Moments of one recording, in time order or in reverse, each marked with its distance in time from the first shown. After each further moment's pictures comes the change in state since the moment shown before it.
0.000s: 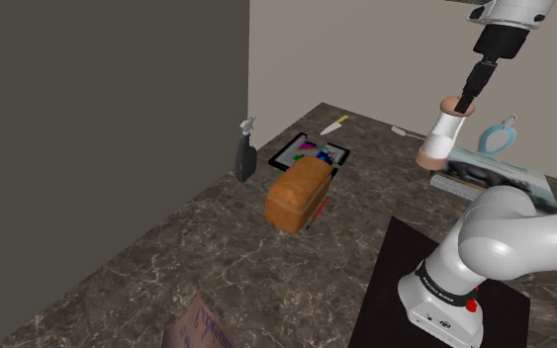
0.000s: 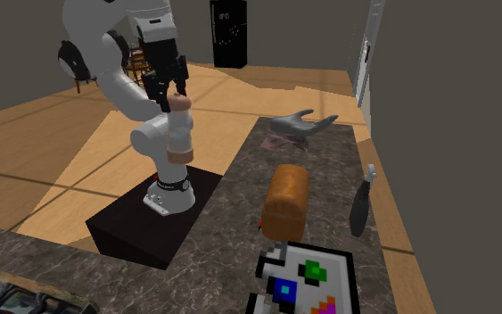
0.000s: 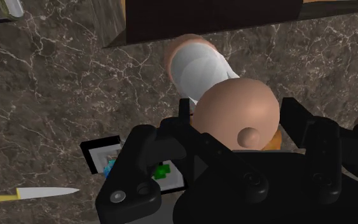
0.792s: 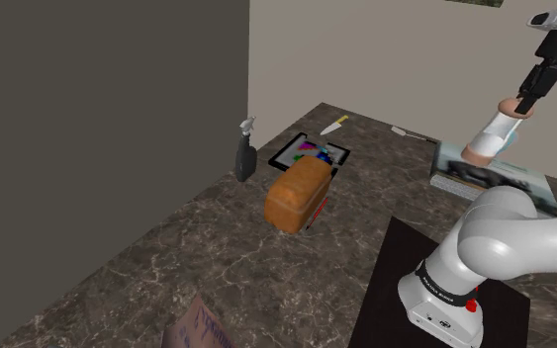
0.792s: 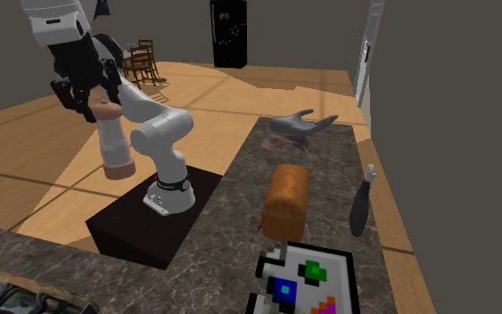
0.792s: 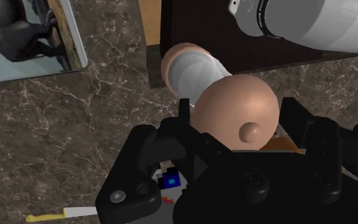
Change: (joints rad) arm -0.015 -0.065 -0.240 0.139 -0.263 -0.147 -0.271
